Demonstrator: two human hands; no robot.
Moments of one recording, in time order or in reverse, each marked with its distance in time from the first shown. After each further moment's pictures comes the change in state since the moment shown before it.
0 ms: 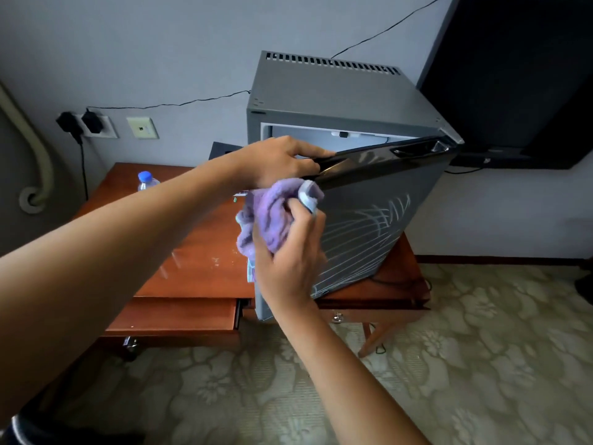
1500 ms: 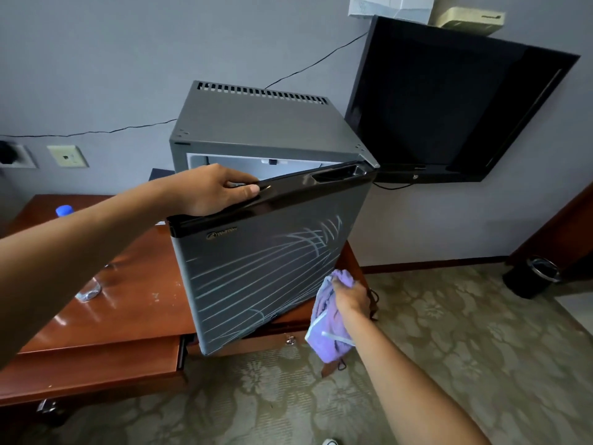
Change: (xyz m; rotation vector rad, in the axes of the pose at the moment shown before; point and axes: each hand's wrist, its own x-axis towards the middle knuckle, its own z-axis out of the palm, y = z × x) left_hand 0.024 0.005 0.000 -0.009 0.028 -0.049; right_hand 0.020 0.279 -0.132 -0.280 -0.194 1.207
